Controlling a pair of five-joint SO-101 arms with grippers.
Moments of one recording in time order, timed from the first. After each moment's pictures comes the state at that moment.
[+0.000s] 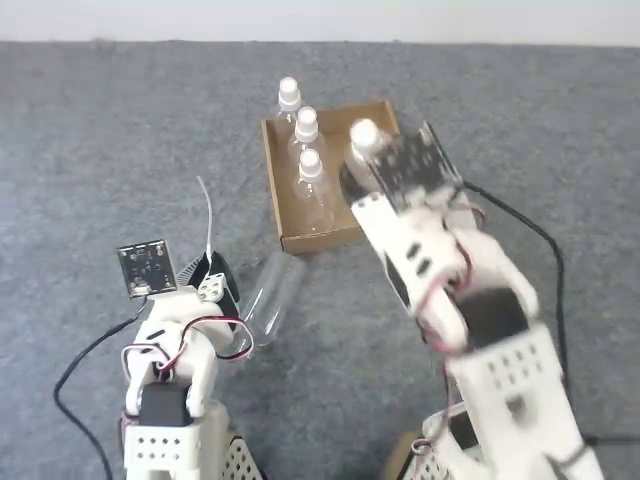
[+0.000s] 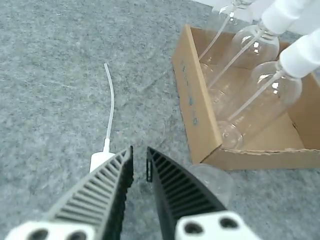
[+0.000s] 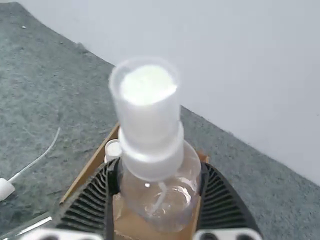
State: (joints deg) left arm -4.2 -103.5 97.2 51.9 19.7; right arm -25.8 -46.2 33.3 42.7 15.0
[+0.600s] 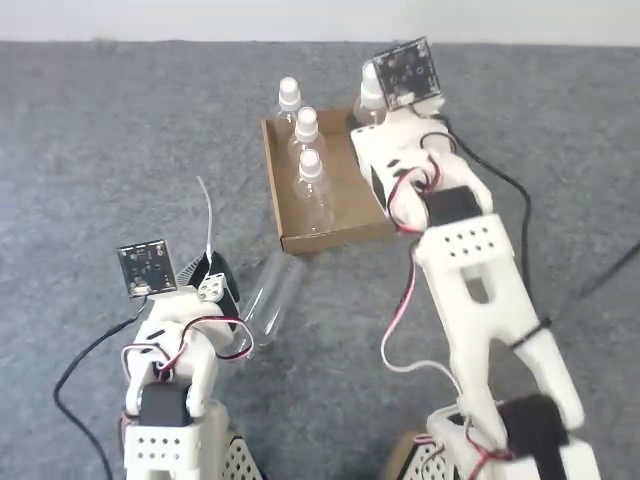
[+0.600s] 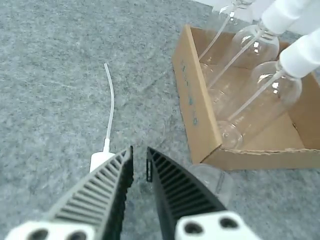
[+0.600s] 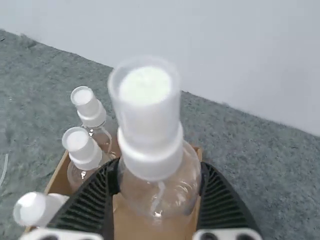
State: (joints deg) left arm -4.2 -103.5 97.2 51.9 19.7; right arm -19.3 -14.1 19.6 29.5 4.7
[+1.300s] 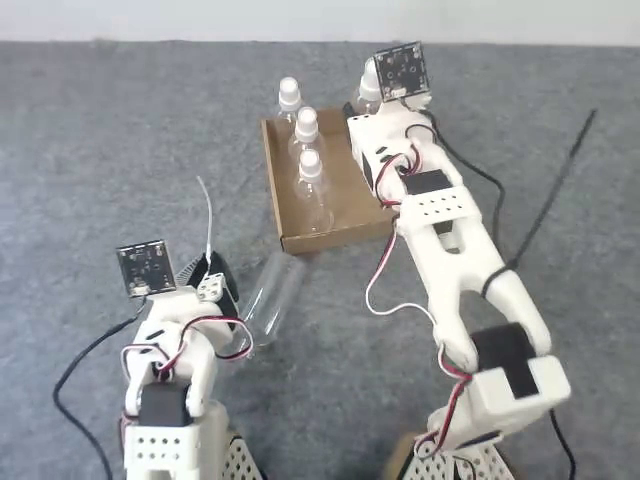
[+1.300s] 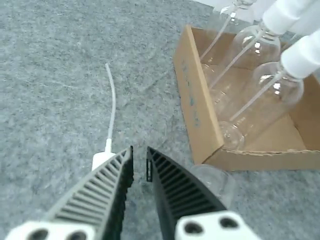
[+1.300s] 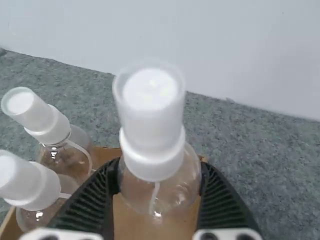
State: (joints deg) left arm -4.8 -103.5 97.2 51.9 19.6; right arm -18.2 7.0 16.2 10.2 1.7
